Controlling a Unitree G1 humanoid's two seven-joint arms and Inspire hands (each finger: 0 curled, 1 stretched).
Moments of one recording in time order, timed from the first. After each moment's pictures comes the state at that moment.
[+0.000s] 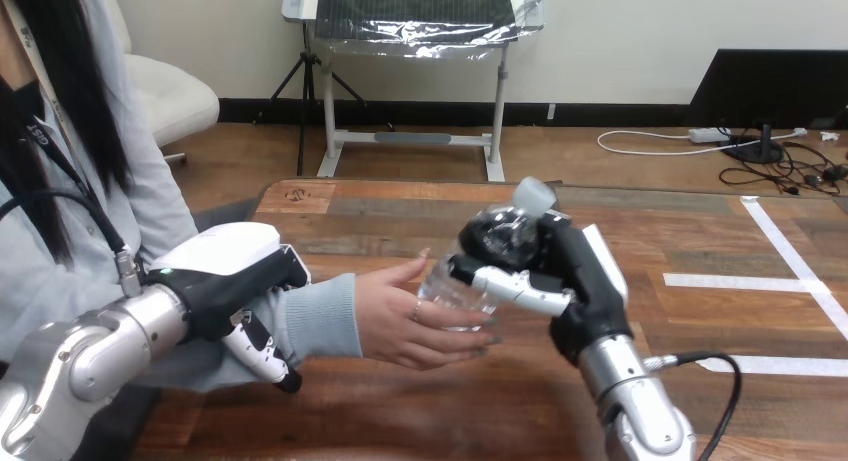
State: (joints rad) left arm -0.32 0.69 -0.22 0.34 0.60 -0.34 -0.38; right arm -0.41 -0.03 -0.08 0.96 0.06 -0.63 0.23
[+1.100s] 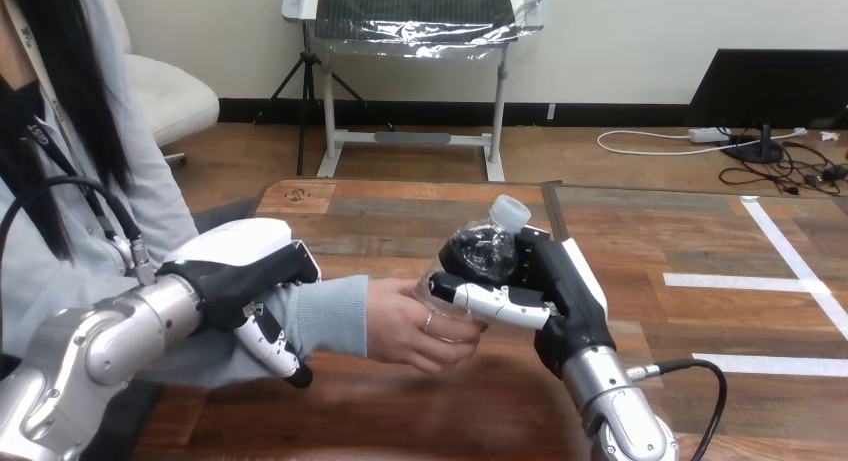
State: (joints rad) left arm -0.36 0.65 -0.22 0.34 0.60 -0.29 -0.44; right arm -0.41 0.00 -0.05 1.00 0.00 -0.65 0.19
